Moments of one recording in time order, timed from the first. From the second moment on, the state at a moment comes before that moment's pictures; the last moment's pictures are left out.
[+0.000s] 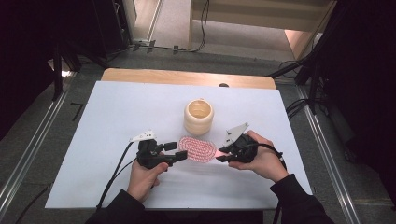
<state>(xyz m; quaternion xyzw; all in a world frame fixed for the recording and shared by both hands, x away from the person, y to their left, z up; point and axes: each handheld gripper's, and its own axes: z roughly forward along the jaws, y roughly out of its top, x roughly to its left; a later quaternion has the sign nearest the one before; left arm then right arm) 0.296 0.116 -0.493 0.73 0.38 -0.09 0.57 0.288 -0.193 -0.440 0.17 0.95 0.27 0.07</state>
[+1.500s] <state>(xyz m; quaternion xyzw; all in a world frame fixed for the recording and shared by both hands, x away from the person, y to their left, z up) 0.301 0.119 -0.493 0.69 0.38 -0.19 0.58 0.273 -0.167 -0.442 0.11 0.94 0.29 0.12</state>
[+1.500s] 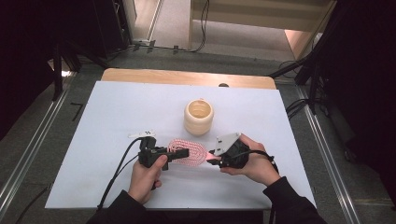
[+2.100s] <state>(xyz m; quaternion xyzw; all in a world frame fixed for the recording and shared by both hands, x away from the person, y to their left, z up) 0.293 0.134 -0.468 0.70 0.36 -0.11 0.61 0.267 -0.162 -0.450 0.15 0.92 0.32 0.15</state>
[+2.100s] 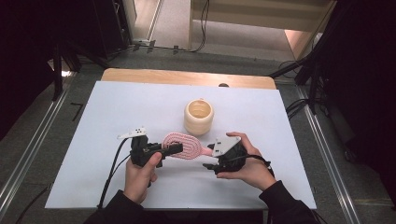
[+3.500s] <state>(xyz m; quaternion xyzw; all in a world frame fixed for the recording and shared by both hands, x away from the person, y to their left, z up) 0.286 0.125 -0.443 0.76 0.35 -0.03 0.55 0.246 -0.115 -0.467 0.19 0.89 0.25 0.34</state>
